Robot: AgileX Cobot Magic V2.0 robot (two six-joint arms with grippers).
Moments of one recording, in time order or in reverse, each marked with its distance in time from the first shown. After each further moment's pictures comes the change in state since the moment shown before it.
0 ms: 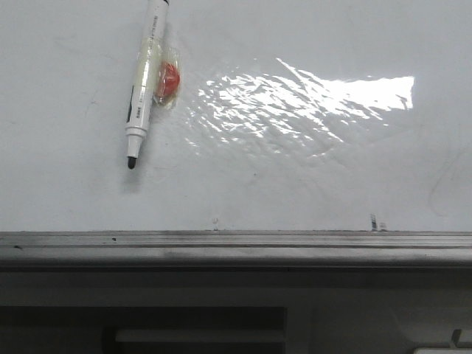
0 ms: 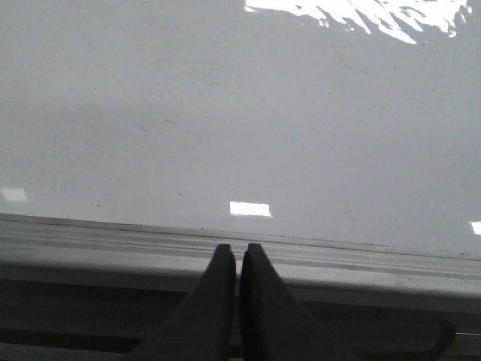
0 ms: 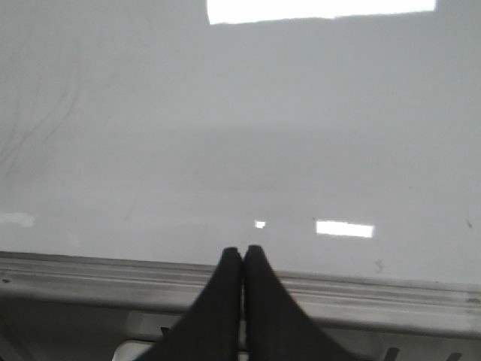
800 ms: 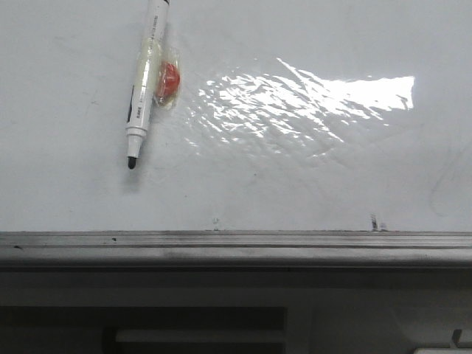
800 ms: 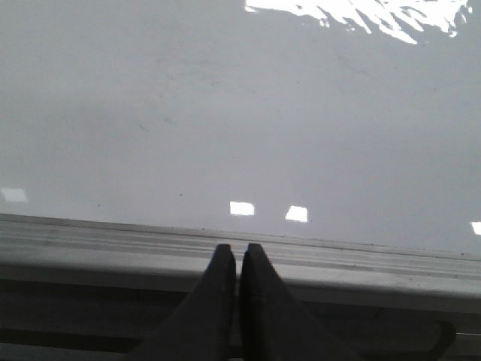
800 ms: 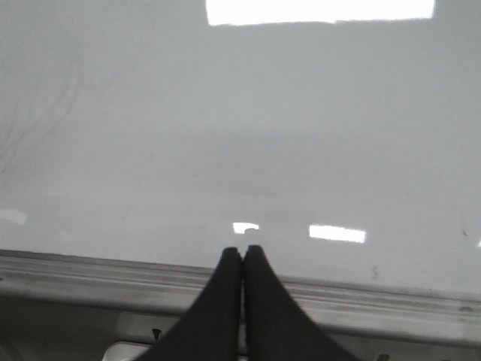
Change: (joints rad) left arm 0.000 0.000 0.000 0.000 0.000 0.000; right arm 0.000 0.000 0.000 -0.033 -0.007 0.000
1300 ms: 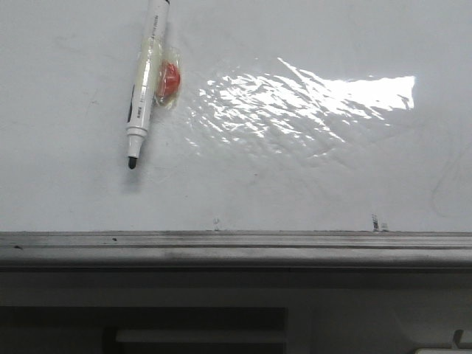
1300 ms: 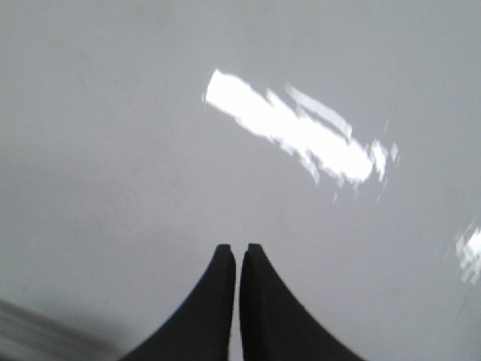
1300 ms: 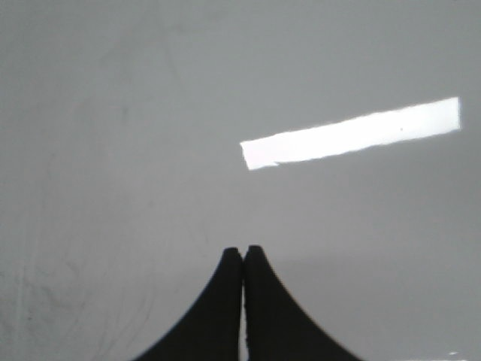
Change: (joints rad) left arm 0.000 0.000 0.000 -0.437 -0.280 0.000; right arm 0.000 0.000 0.000 0.193 -0.363 0.000
